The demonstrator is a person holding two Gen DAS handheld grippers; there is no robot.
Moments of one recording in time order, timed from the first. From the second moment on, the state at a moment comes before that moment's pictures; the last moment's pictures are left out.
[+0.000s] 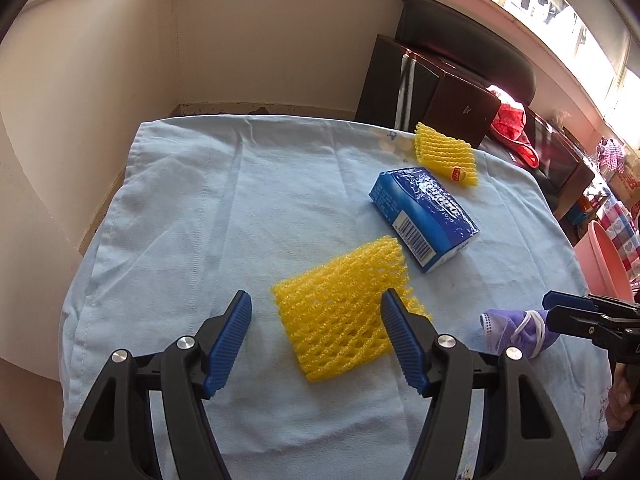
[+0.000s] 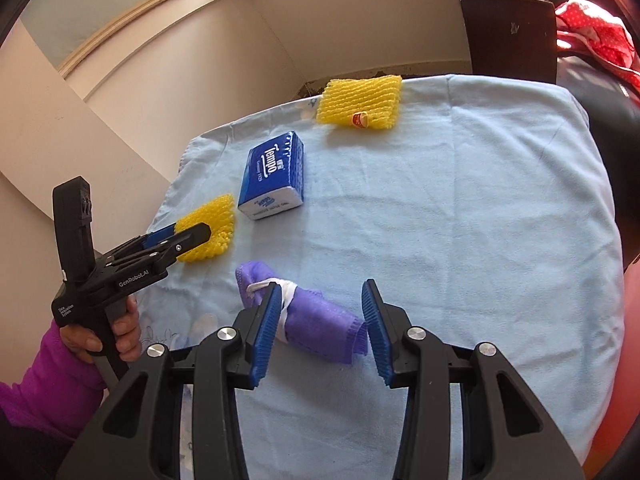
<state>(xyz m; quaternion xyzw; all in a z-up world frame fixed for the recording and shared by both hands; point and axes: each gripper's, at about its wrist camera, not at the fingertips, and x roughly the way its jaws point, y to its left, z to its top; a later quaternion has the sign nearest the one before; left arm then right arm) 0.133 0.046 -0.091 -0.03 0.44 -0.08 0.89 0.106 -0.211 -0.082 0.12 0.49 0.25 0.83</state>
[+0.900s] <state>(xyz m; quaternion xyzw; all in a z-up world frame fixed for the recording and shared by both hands) 0.081 0.028 -0.057 -0.02 0.40 -0.09 0.91 0.055 -0.180 -0.079 0.04 0.47 0.26 0.84</state>
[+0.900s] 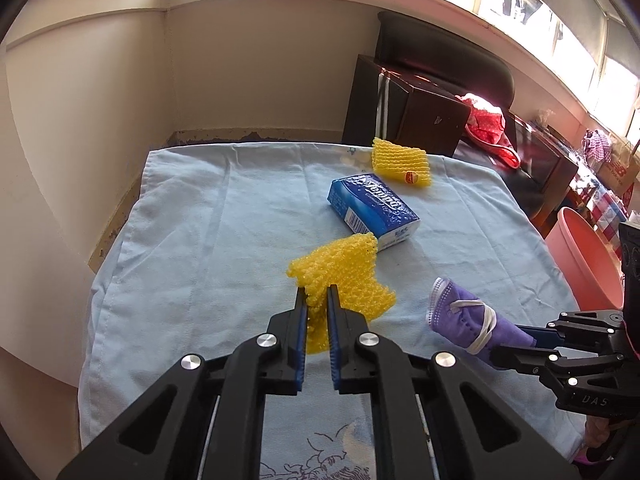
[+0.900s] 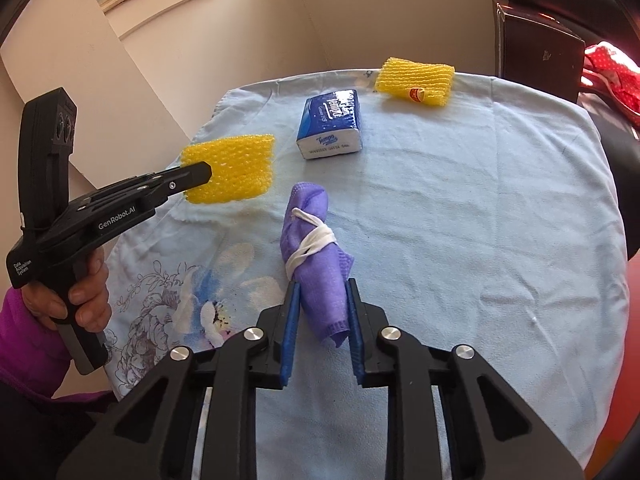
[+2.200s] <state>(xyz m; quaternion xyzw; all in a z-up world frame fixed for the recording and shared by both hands) 0.049 -0.199 0.022 0.05 0.31 -0.30 0.90 -0.027 -0.387 -0.015 0.16 0.32 -0.01 0.93</state>
